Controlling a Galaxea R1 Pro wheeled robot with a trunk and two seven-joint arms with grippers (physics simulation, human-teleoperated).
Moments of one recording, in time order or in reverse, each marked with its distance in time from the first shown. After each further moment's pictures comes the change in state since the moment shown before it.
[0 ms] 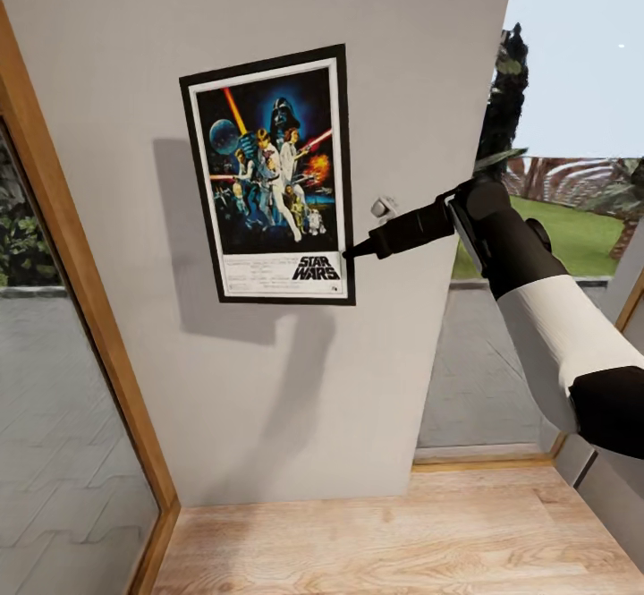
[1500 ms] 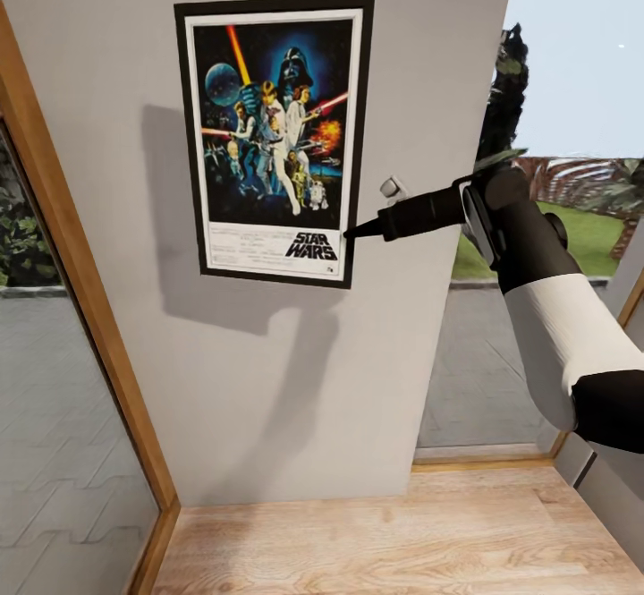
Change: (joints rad) left arm 0.000 0.000 0.000 0.000 0.000 0.000 0.000; right arm 0.000 0.003 -0.097 -0.062 -0.022 0.000 0.043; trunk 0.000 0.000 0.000
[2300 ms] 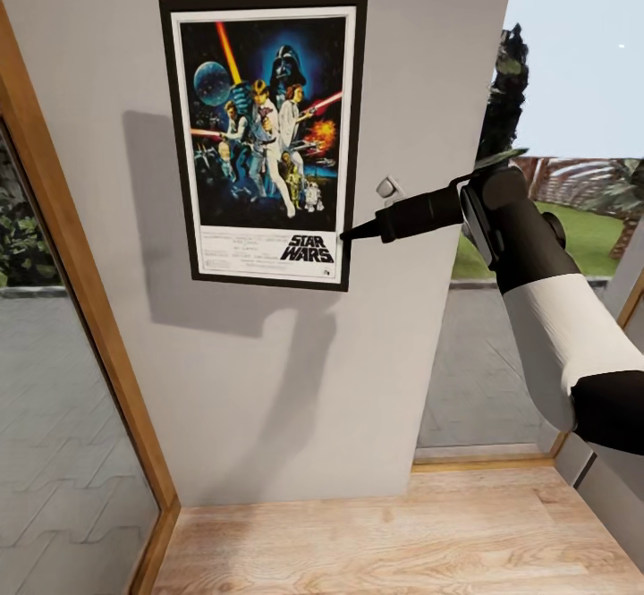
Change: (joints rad) left arm 0.000 0.000 0.000 0.000 0.000 0.000 0.000; right arm 0.001 0.002 0.017 -0.011 -0.003 -0.001 0.032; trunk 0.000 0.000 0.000
